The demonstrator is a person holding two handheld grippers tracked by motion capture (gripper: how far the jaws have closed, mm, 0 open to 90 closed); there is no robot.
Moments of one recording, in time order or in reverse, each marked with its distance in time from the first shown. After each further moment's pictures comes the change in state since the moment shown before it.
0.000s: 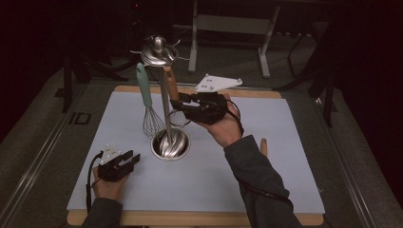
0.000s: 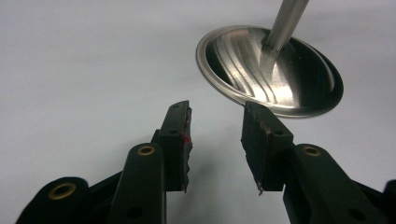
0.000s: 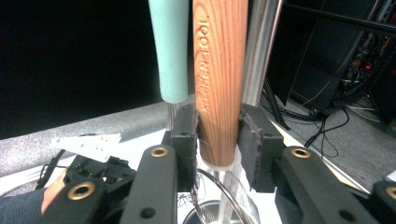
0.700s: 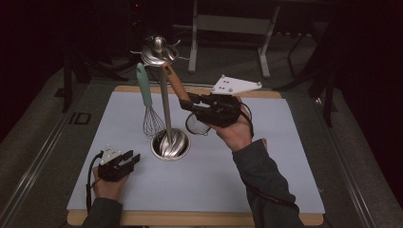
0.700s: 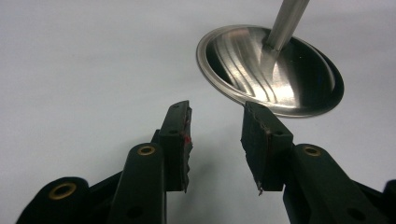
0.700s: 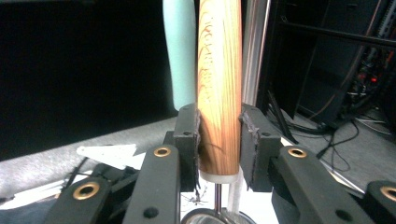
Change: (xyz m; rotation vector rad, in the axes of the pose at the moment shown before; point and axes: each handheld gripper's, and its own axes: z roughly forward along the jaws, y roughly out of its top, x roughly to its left) left arm 0.000 0.000 0.000 0.003 0.001 -0.001; right arm -0.001 -0.002 -0.031 -0.081 0.029 0.029
